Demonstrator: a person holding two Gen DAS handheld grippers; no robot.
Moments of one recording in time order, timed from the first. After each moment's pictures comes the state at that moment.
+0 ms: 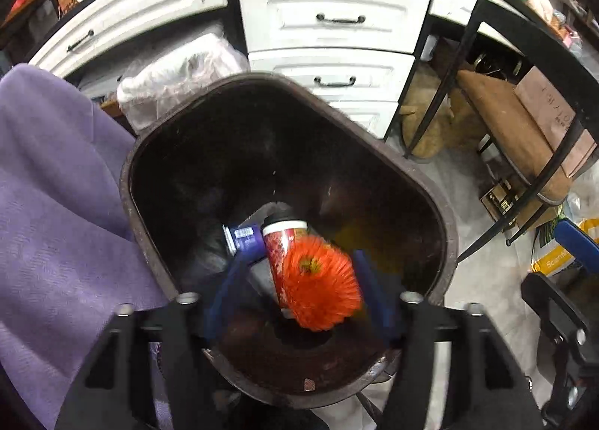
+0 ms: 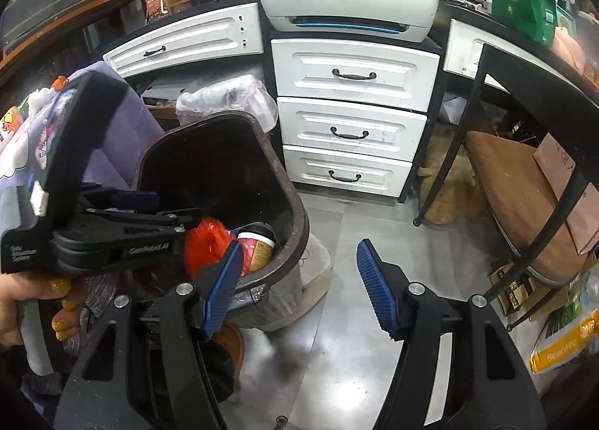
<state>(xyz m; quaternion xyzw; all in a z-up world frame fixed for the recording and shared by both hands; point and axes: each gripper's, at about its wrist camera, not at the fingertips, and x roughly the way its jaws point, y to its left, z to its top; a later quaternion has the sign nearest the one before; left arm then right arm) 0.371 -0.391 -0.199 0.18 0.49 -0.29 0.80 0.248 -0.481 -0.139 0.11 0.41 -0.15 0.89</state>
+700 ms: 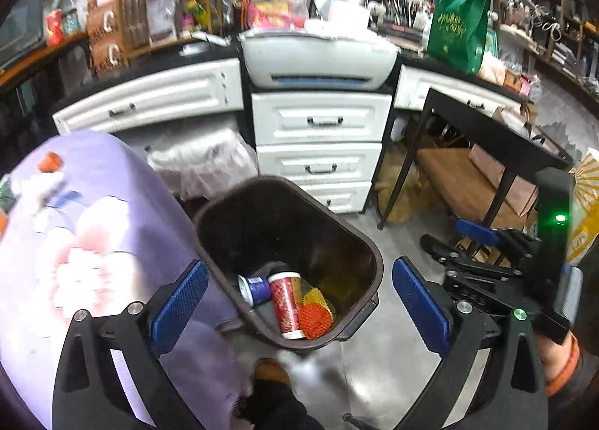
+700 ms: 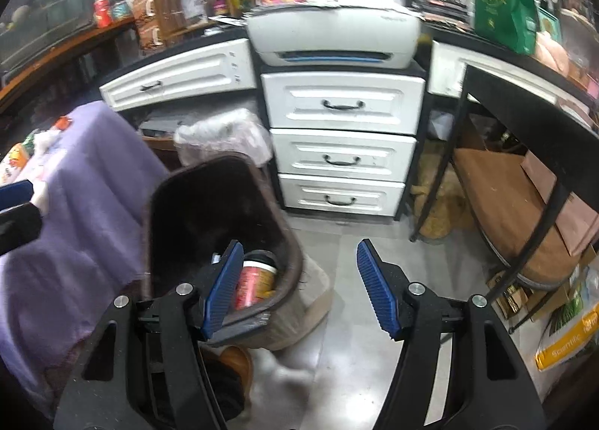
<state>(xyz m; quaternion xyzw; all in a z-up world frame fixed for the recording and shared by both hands) 0.295 -0.313 -0.058 0.12 0.36 -0.33 0.86 0.241 -0.478 -0.092 0.12 0.37 -0.16 0.91</state>
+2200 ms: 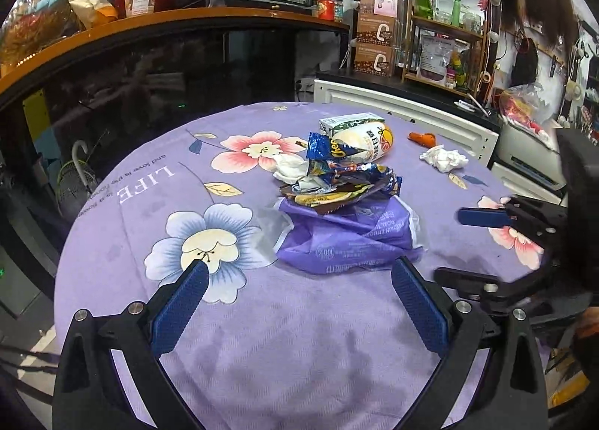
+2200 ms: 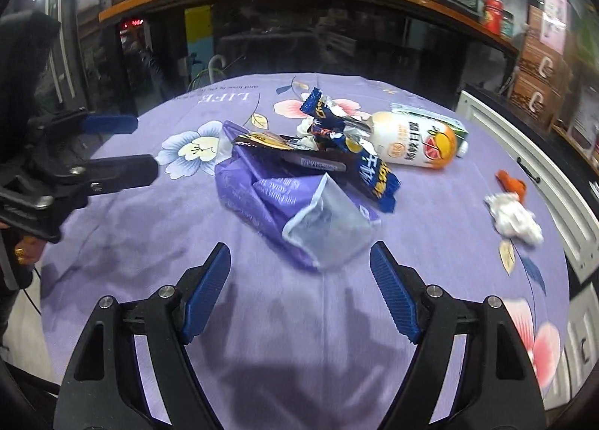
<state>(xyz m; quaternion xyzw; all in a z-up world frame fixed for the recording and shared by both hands) 0.291 0.130 -0.010 -0.01 0.33 -0.03 0.94 0.380 -0.002 0.003 -0.13 0.35 0.35 0.86</state>
